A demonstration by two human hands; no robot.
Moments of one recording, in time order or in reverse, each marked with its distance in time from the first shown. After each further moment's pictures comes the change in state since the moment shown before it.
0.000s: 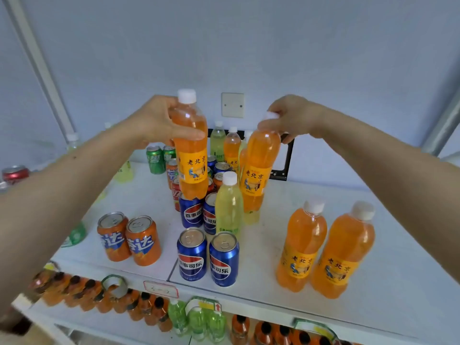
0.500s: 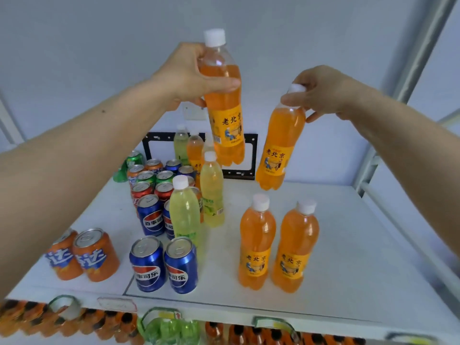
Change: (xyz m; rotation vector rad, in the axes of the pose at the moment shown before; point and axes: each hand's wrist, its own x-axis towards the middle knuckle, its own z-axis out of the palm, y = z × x) left_hand 0.050 0.128 0.084 -0.101 0.033 0.232; right_hand -0.066 0.071 -0.091 0.045 0.257 0.137
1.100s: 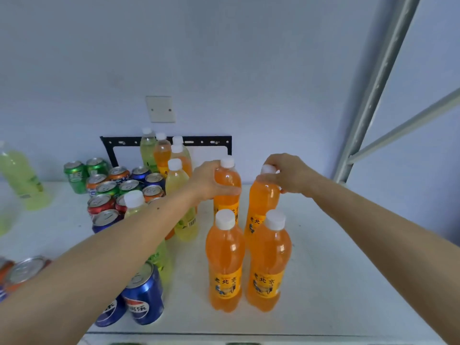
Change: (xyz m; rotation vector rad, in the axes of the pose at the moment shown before) left_hand -0.006 -0.133 0.166 -0.012 -0.267 -0.193; right_hand -0.022 0.107 0.089 -0.007 -0.161 0.149
